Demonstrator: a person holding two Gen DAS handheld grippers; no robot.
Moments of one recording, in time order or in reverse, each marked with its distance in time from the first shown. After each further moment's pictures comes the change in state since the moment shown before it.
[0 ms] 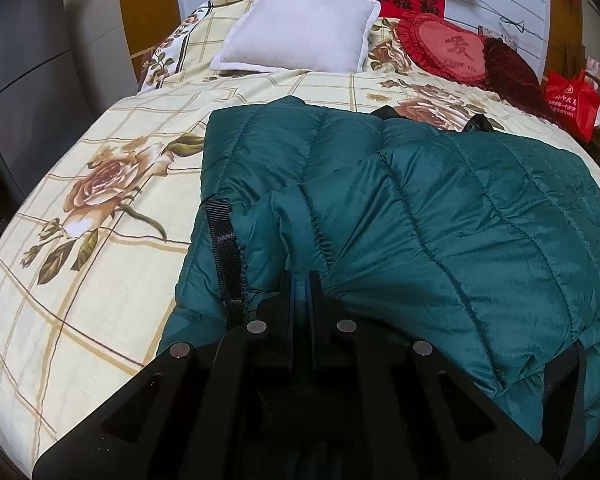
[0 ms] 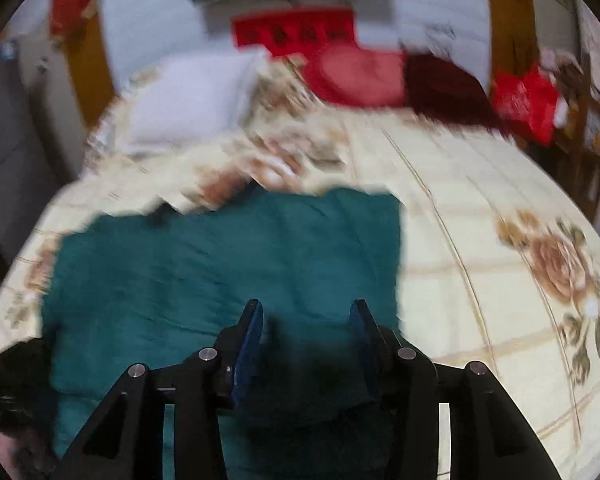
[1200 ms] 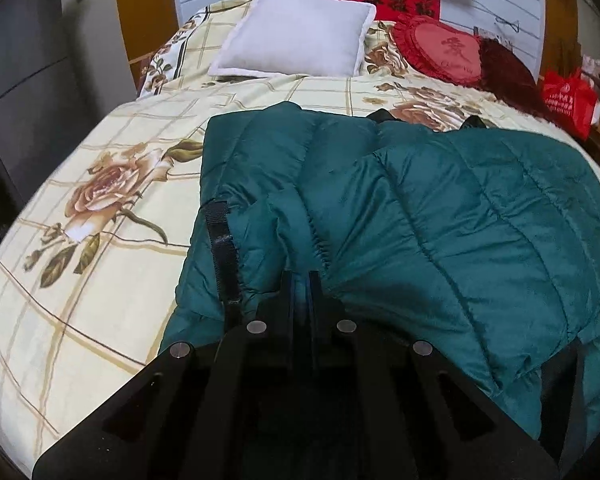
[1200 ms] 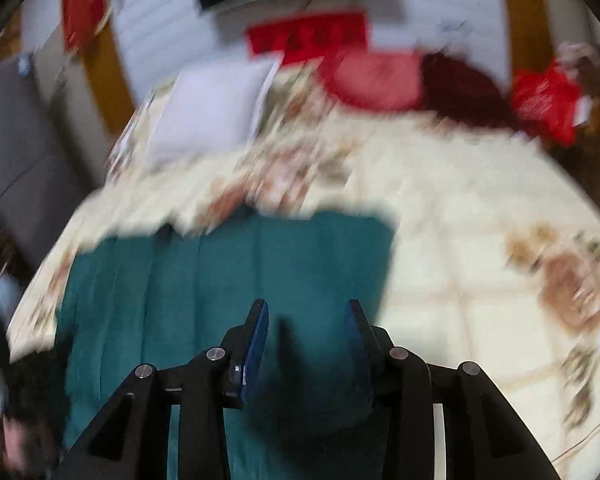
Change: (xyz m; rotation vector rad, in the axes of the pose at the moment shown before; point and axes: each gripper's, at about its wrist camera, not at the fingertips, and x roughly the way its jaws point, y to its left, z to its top) left arm -0.003 0.002 -0.001 0.005 -0.015 -0.010; right arm 0.012 -0.050 0.032 0.033 -0.021 0.047
